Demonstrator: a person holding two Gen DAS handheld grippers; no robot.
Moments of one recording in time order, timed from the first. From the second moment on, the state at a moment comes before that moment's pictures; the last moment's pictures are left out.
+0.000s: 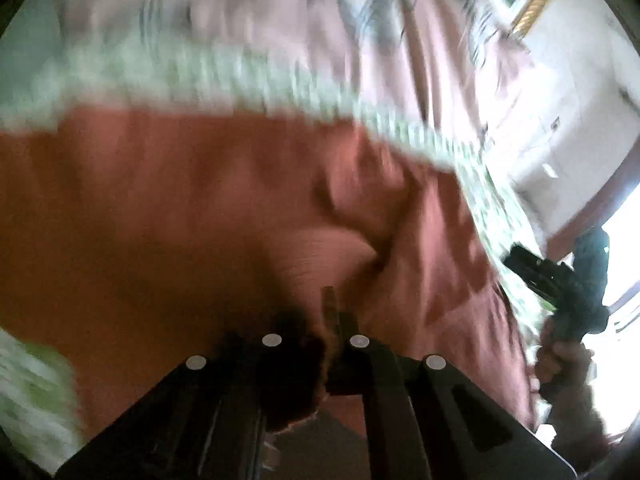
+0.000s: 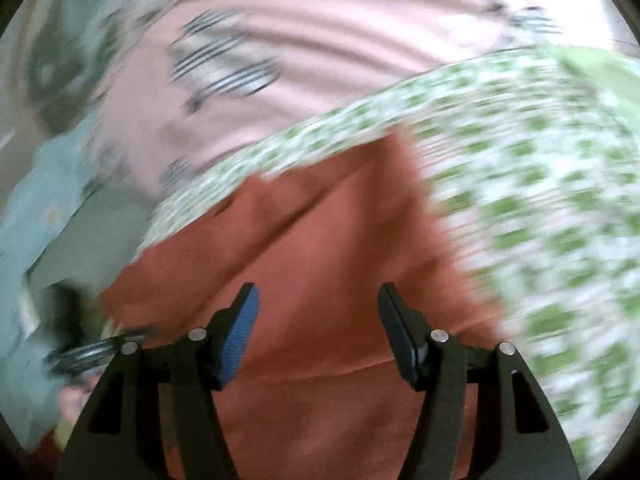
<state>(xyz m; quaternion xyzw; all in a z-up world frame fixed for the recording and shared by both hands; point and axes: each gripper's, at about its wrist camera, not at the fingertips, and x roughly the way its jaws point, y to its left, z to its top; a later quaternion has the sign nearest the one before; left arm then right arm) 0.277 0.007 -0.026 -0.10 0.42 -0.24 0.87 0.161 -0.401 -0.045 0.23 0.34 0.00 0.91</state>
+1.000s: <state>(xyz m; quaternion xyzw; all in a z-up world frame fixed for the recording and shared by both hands) 0.325 0.015 -0.061 -0.10 0.46 -0.18 0.87 0.222 -0.395 -0.058 0.18 0.39 0.00 0.90</state>
